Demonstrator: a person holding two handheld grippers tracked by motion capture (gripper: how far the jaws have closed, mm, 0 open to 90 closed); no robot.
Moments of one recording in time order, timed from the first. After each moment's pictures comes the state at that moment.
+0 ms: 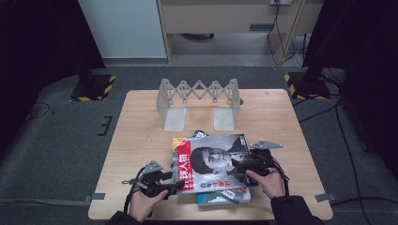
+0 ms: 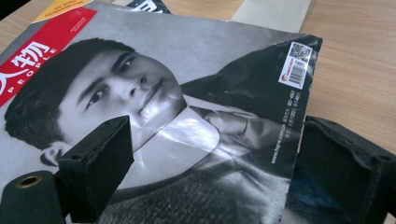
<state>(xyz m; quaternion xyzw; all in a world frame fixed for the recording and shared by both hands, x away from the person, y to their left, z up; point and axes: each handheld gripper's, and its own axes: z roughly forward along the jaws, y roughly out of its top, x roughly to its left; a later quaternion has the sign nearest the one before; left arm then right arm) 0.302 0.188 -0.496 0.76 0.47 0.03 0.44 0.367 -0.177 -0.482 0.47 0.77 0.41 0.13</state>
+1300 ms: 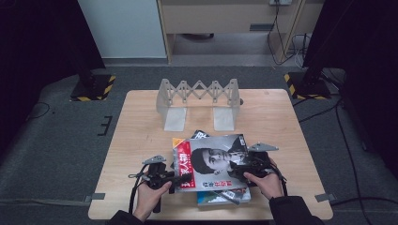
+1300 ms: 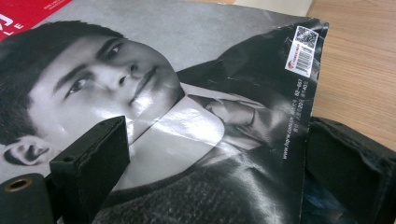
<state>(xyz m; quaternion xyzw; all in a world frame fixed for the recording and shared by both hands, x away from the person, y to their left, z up) 0.321 0.176 -0.489 0.72 0.47 -0.07 0.51 0.368 -0.171 -0.494 0.47 0.77 0.40 0.14</state>
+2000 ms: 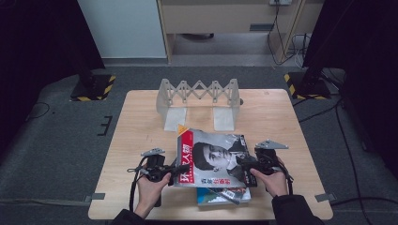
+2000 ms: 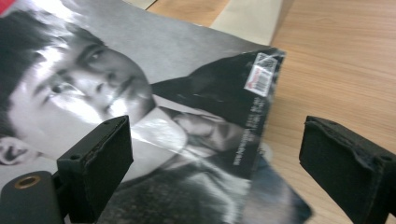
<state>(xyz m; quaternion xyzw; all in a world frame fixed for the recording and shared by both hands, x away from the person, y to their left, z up) 0.330 0.175 -0.458 0.71 0.49 -0.06 0.50 0.370 -0.193 -0.485 0.49 0.75 0.42 0.16</state>
